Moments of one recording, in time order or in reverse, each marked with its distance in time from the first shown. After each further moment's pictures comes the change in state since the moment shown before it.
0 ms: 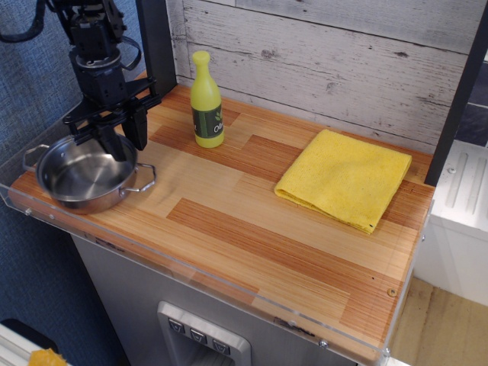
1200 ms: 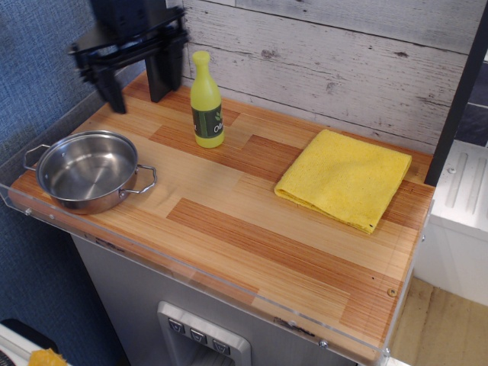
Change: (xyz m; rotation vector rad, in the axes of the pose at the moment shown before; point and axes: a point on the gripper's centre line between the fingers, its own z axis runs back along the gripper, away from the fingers) arm -0.057 -0.020 0.096 -0.053 -0.097 -0.143
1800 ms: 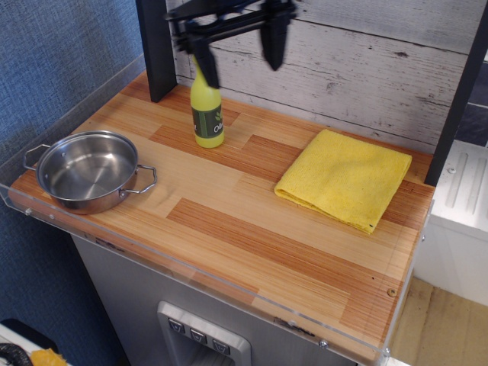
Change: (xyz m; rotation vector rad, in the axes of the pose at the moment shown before) arm -0.045 -0.073 0.019 -0.106 0.071 -0.319
